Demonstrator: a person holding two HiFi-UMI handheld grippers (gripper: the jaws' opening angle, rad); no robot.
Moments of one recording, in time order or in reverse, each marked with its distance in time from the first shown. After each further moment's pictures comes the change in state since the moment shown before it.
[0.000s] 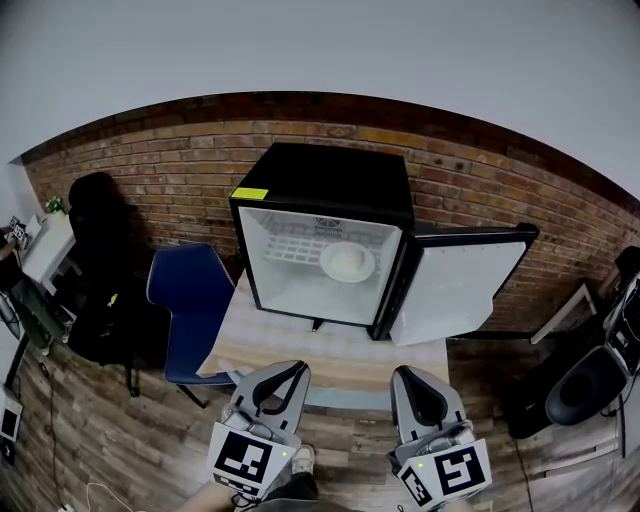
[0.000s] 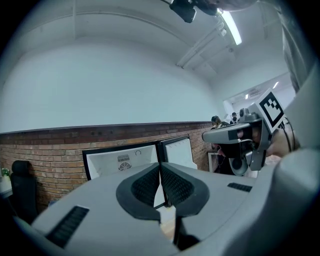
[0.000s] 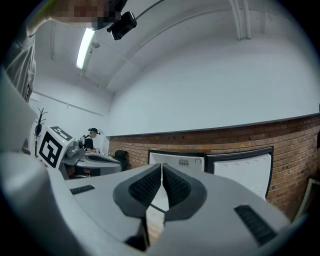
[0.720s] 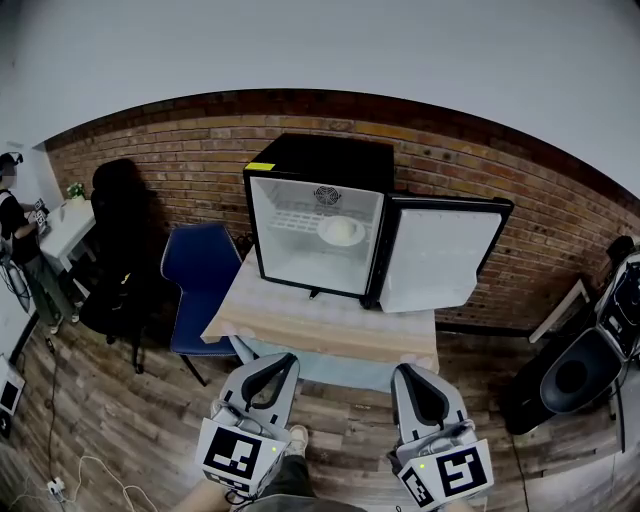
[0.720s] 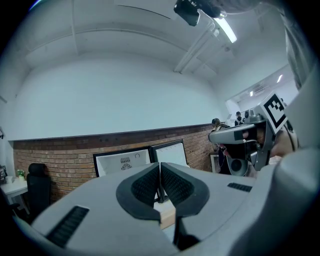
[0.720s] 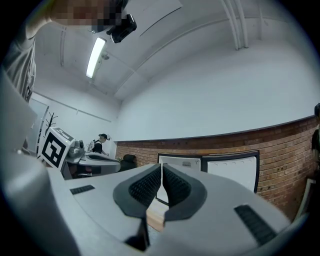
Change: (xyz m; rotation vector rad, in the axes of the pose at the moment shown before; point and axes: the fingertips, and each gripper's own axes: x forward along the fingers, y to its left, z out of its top) left arm -0.104 -0.099 0.008 0.009 -0.035 0.102; right arm -0.143 0.031 0.000 -0.009 -0.066 0.048
